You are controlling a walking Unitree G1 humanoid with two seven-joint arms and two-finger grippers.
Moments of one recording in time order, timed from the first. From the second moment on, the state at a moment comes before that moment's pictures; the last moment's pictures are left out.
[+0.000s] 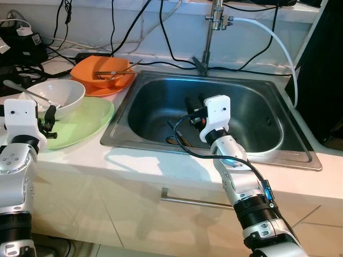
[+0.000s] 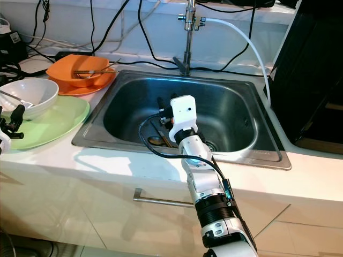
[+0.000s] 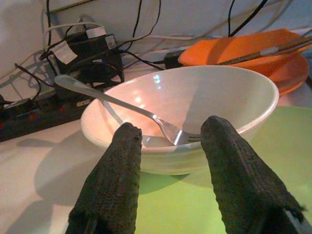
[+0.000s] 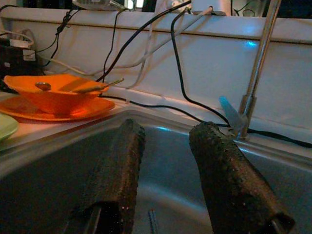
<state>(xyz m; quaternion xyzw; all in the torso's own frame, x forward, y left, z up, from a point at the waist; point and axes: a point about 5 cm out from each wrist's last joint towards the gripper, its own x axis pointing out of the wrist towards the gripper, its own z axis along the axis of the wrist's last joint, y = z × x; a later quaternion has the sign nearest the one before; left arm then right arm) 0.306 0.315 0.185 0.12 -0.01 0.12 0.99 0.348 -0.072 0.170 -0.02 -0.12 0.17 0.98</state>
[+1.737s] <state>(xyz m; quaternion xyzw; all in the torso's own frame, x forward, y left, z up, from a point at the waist) 0.318 0.314 0.192 0.11 -0.02 0.12 0.99 0.348 -0.073 0.169 -0.02 -0.12 0.17 0.98</state>
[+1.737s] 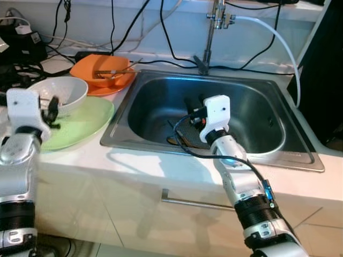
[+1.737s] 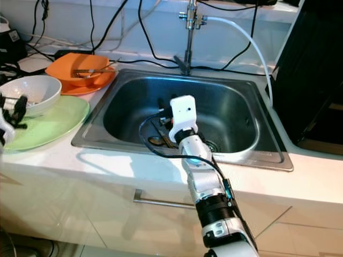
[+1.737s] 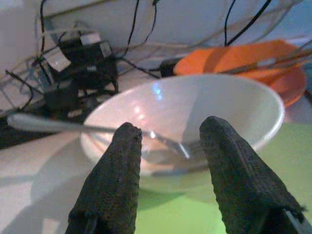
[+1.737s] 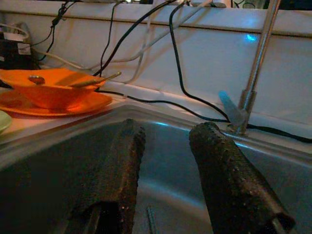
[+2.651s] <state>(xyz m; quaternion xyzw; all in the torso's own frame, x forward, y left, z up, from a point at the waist) 0.343 0.254 0.191 0.06 -0.04 0.02 1.00 0.348 -0.074 0.169 -0.02 -0.12 0.16 0.98</state>
